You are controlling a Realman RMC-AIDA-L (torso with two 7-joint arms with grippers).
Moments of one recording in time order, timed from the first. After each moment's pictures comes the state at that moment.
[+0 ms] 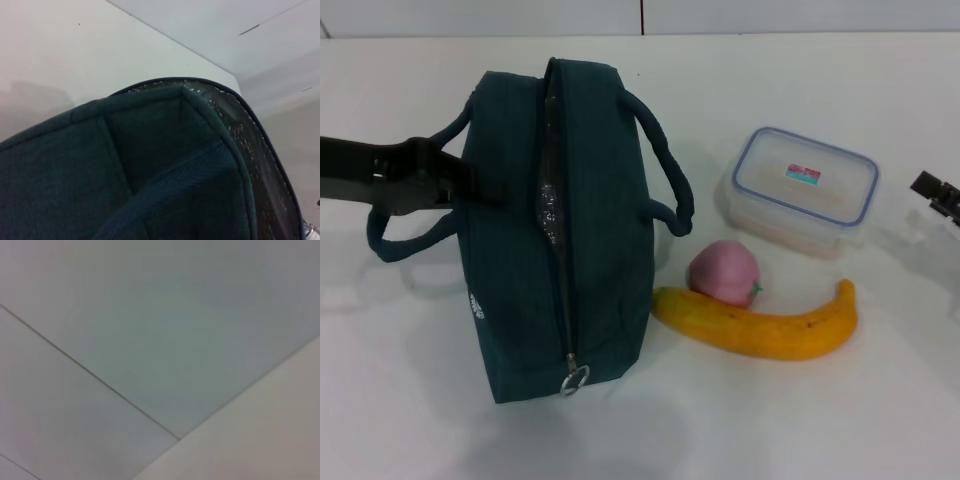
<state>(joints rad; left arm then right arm) -0.55 -1.99 0.65 1.07 2.17 1.89 -2.64 0.37 2.01 -0.66 -0.23 -1.45 -1.34 1.55</state>
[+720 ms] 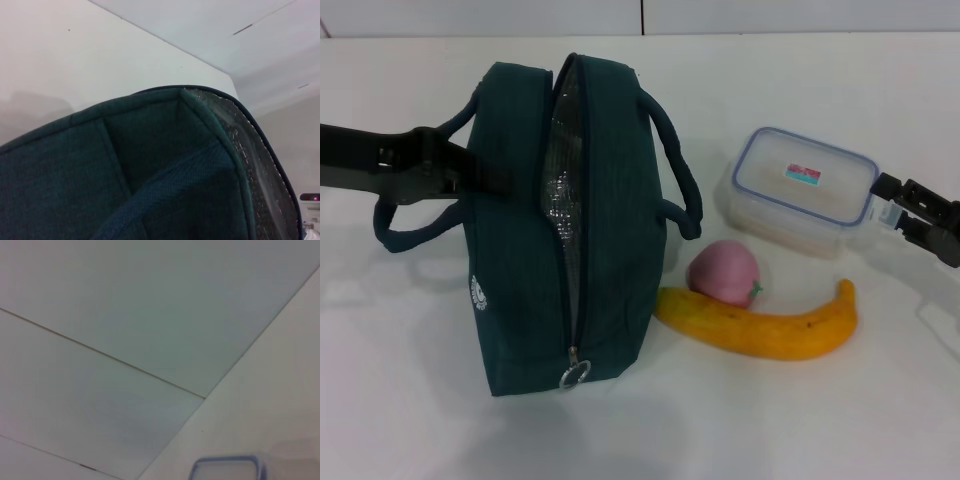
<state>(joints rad) -0.57 -1.99 0.65 1.07 2.16 1.89 -2.64 0.42 2.00 -0.75 -0.20 -1.46 -1.36 1.81</state>
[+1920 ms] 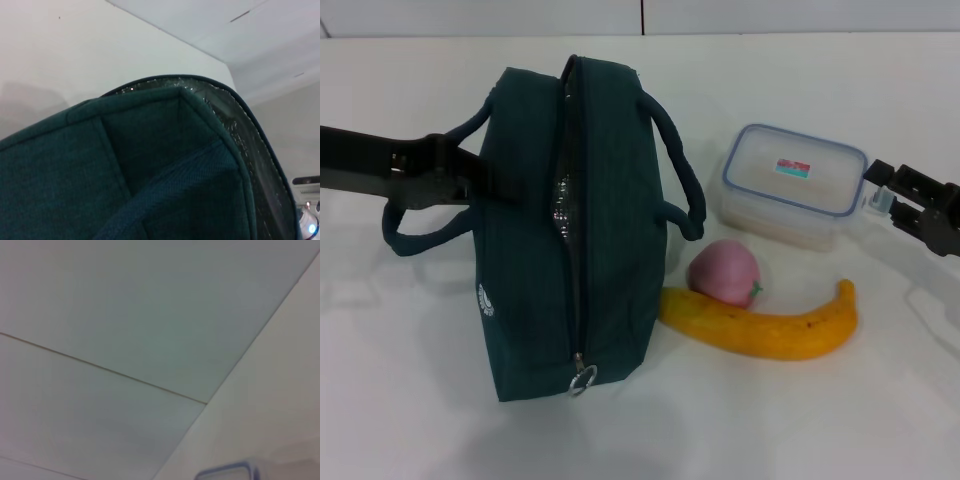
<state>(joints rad) -0.59 -1.99 0.66 1.03 2.17 1.89 -2.62 0.45 2.01 -0.74 -0.19 -1.45 -1.33 1.88</state>
